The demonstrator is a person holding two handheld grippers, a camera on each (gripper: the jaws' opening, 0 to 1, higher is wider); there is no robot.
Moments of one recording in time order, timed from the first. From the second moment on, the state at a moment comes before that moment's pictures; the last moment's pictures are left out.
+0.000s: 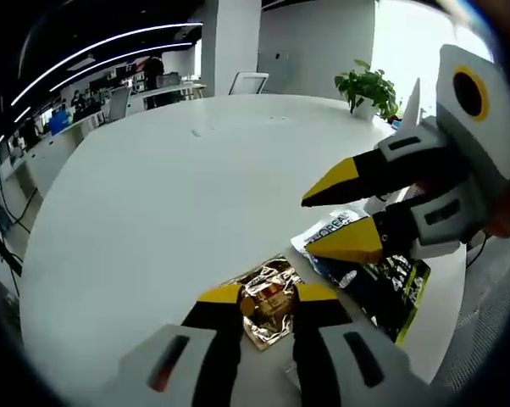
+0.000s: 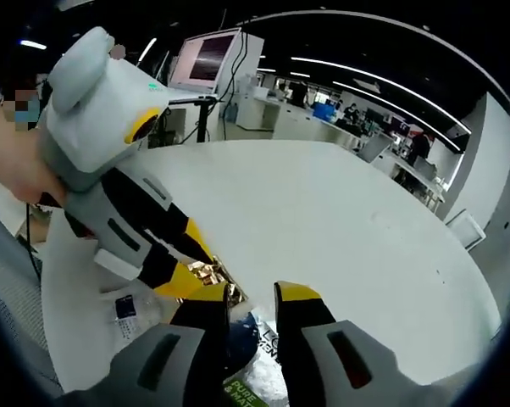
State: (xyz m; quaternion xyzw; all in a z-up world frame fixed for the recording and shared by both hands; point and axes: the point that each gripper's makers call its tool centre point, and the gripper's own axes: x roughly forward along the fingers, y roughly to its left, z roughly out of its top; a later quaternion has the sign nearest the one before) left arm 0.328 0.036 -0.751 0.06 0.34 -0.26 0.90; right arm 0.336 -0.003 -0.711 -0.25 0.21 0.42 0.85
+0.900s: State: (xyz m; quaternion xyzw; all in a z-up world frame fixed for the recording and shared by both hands) left arm 0.282 0.039 -0.712 0.05 0.34 -0.23 0.91; right arm 0.262 -0.051 -0.647 -0.26 0.14 0.41 0.87
